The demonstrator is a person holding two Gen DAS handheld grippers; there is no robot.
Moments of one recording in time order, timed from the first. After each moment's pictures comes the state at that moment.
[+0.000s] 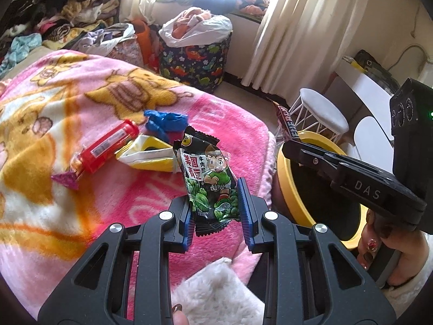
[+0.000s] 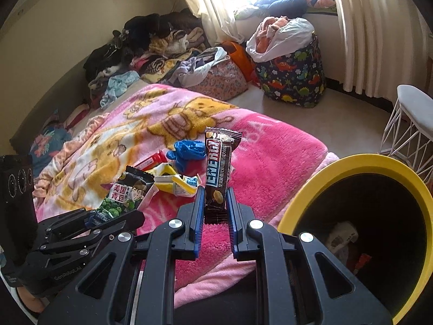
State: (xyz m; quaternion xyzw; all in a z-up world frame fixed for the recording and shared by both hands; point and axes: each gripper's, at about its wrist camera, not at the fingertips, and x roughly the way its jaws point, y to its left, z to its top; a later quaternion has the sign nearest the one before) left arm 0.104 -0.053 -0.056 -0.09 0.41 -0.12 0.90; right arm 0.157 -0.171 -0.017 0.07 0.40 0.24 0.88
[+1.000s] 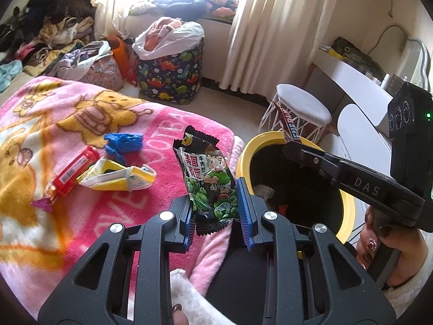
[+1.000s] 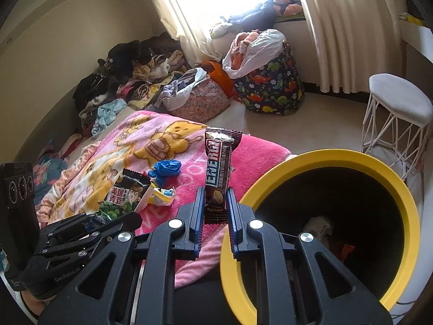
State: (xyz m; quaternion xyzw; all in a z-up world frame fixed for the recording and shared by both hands) left arm 0.105 -0.109 -0.037 -0.05 0.39 -0.16 0.91; right arm 0.133 -0.242 -0.003 0.13 0.37 0.19 0.90
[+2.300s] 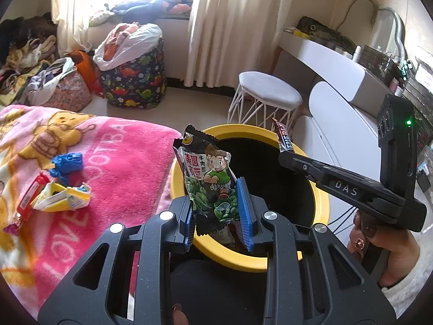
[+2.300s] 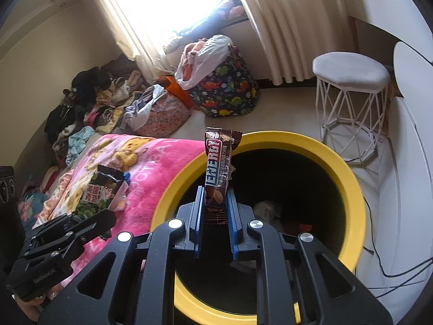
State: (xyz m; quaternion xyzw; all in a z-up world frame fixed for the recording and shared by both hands) left arm 0.107 -0.193 -0.039 0.00 0.38 -0.24 0.89; right arm 0.102 -0.333 -0.027 0.19 0.37 0.09 0.90
